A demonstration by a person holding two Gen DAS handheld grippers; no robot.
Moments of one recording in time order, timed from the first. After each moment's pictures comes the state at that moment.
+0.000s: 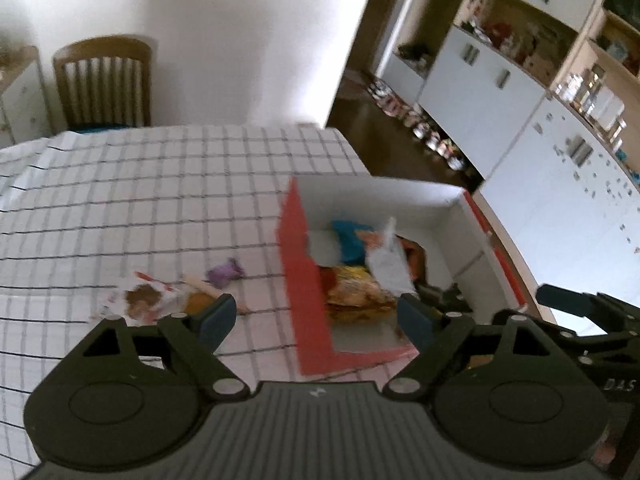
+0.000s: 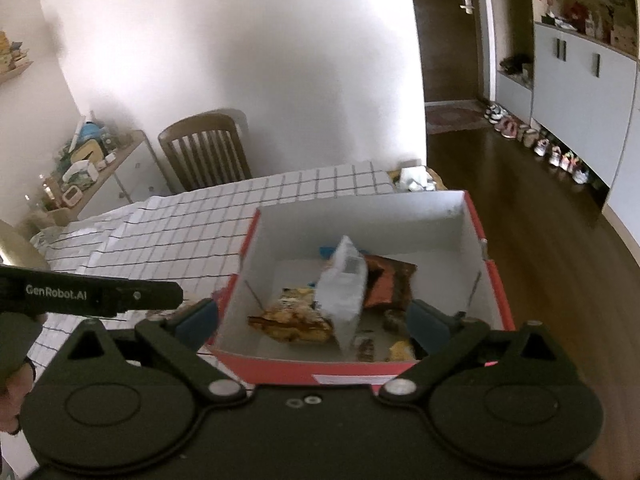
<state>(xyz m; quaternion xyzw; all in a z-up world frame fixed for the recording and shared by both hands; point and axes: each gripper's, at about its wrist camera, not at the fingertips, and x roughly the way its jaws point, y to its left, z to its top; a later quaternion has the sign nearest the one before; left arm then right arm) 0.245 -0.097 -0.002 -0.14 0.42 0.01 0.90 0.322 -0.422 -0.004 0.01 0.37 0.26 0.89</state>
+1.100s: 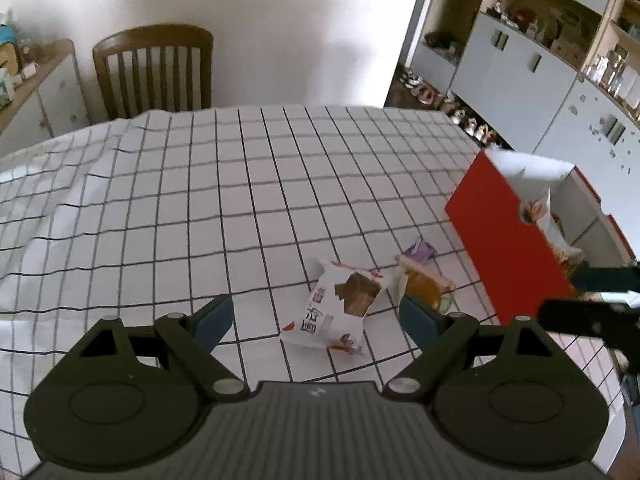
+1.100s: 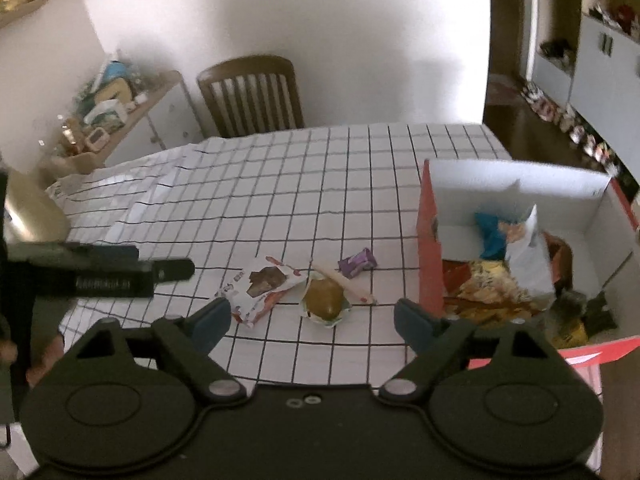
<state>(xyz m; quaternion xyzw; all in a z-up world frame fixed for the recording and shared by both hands) 0.224 0.087 -0.083 -0.09 0.43 0.02 0.90 0.290 -0.224 -0.043 -0.03 0.44 0.26 0.86</state>
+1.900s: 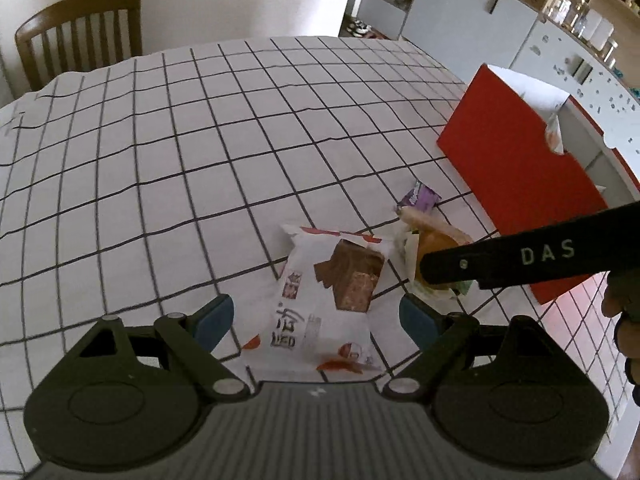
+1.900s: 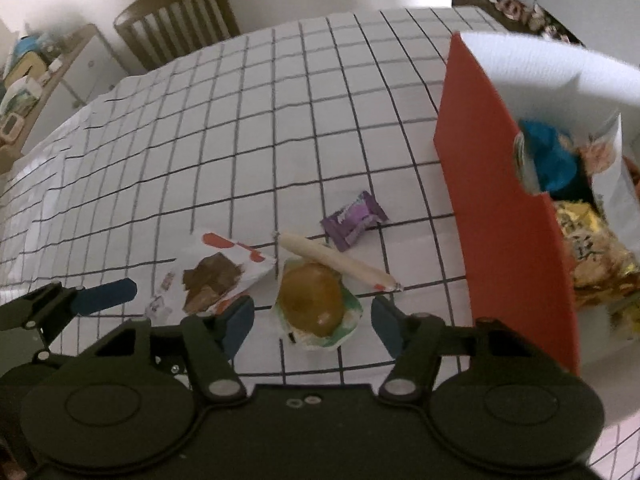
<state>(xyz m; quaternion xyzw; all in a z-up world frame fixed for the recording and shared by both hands) 0.282 0.081 -0.165 -0.06 0.49 -0.07 0.87 0.371 -0.172 -0.141 0.00 0.56 0.17 0.81</state>
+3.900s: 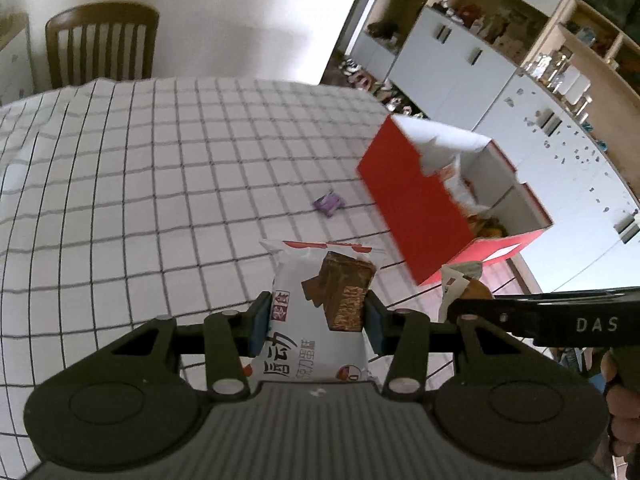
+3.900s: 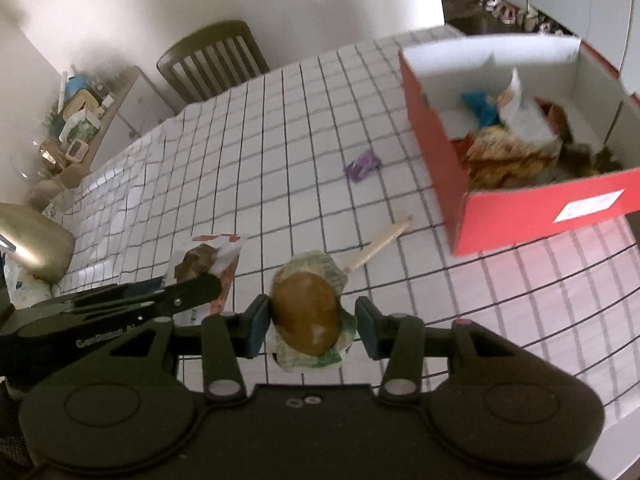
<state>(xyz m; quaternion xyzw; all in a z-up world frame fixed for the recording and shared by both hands) 0.166 0.060 -0.063 -0.14 0.44 -0.08 0.88 0.251 -0.245 -0.054 0.06 0.51 0.21 0.83</state>
